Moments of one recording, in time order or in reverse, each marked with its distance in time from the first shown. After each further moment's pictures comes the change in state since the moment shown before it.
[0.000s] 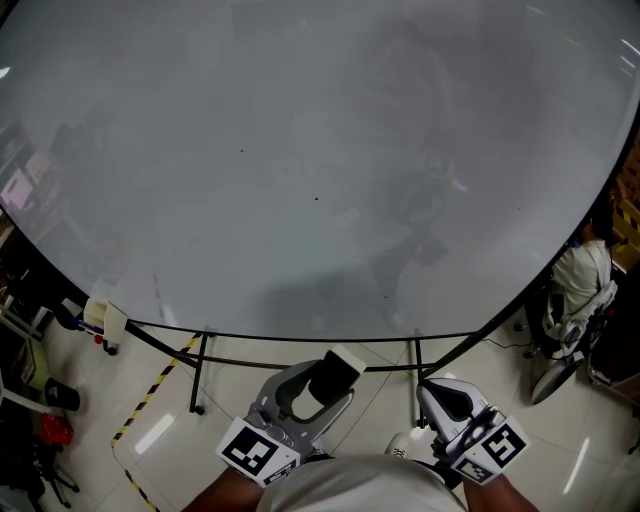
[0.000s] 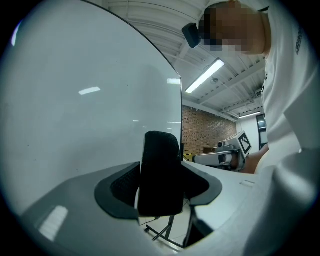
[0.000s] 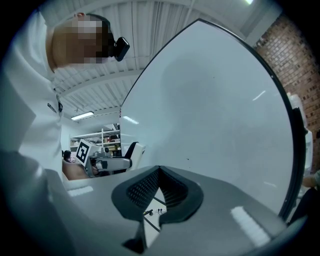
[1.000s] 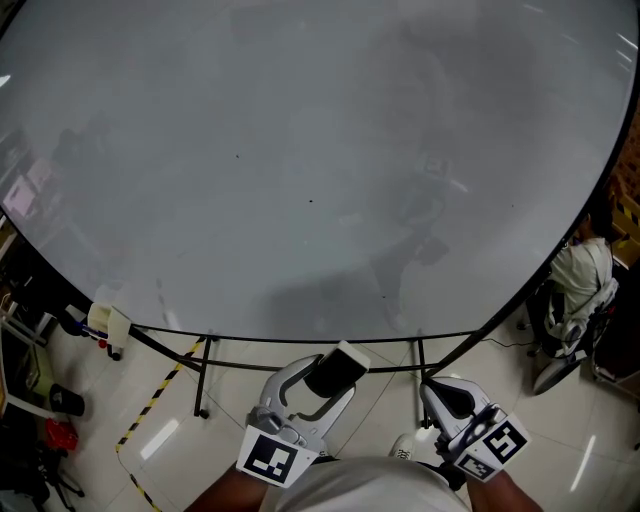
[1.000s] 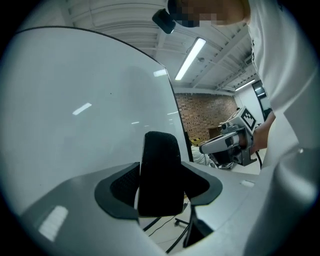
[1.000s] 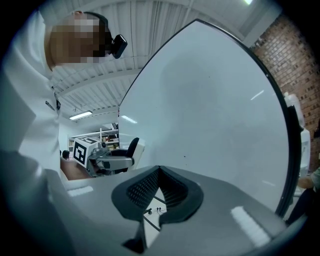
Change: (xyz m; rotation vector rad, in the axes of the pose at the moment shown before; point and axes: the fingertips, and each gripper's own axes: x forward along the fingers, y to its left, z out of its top) left arm 0.007 0.001 0.001 0.337 0.085 0.078; right arm -0.007 -0.007 -0.007 0.007 0.010 -0.018
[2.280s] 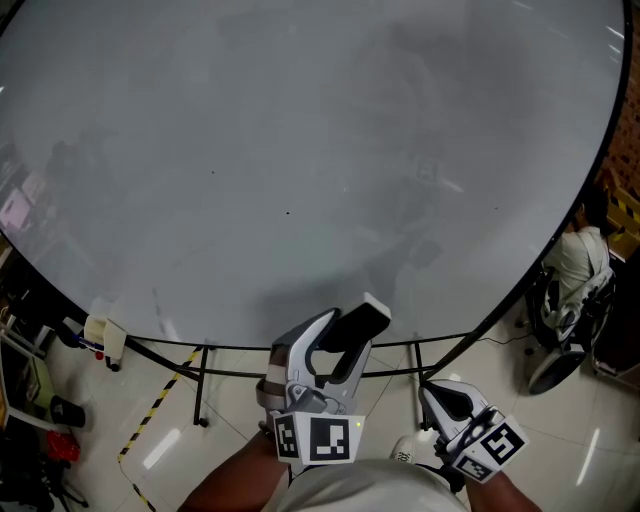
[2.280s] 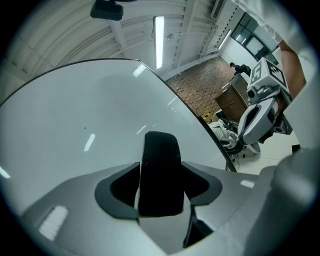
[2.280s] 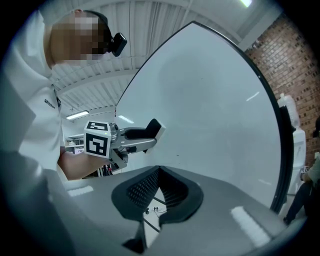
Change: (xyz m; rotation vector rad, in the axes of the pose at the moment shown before) left arm 0.073 0.029 0.044 0.392 0.075 0.226; right arm -0.008 -0.016 -0.005 0.011 -0.002 -0.036
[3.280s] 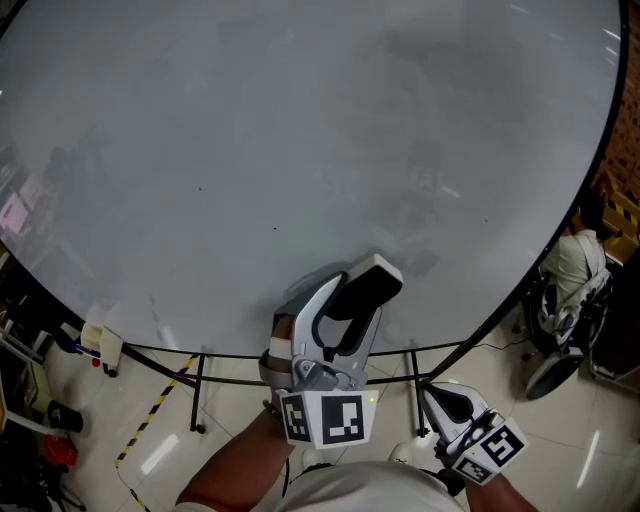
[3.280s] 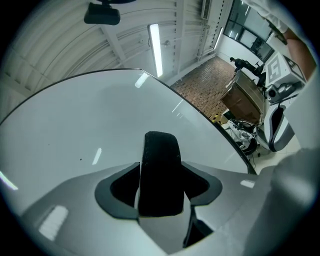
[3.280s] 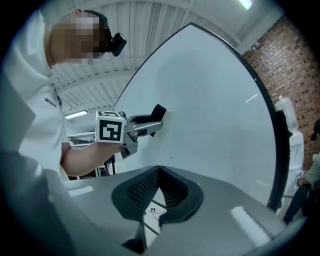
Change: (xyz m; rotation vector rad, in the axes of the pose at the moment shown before) left arm 0.043 0.037 0.050 0.078 -0.101 0.103; right arm -0.003 -0.020 0.005 -0.008 -0.007 -0.020
